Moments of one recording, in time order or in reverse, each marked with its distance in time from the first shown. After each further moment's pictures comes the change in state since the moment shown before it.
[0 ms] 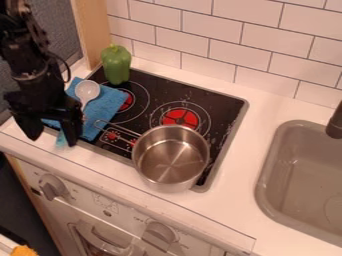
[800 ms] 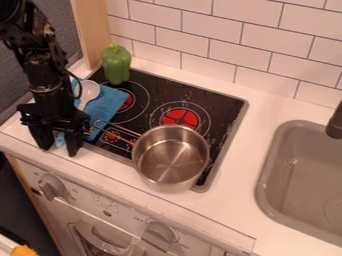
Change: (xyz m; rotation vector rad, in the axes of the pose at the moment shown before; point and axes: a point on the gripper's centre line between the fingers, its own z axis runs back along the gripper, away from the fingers) arm 0.011 0.005 -0.029 0.059 0.070 -0.011
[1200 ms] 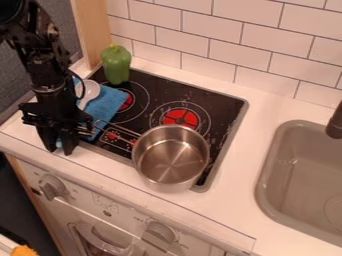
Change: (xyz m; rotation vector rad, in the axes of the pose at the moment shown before) arm -0.003 -0.009 0.010 -0.002 -0.005 -0.014
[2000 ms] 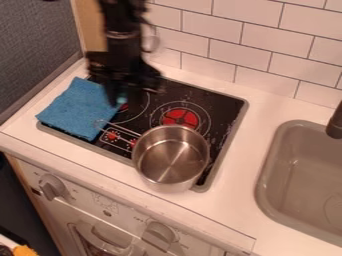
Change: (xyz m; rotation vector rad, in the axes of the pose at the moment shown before) arm 0.046 -0.097 0.063 0.010 -0.069 -0.155
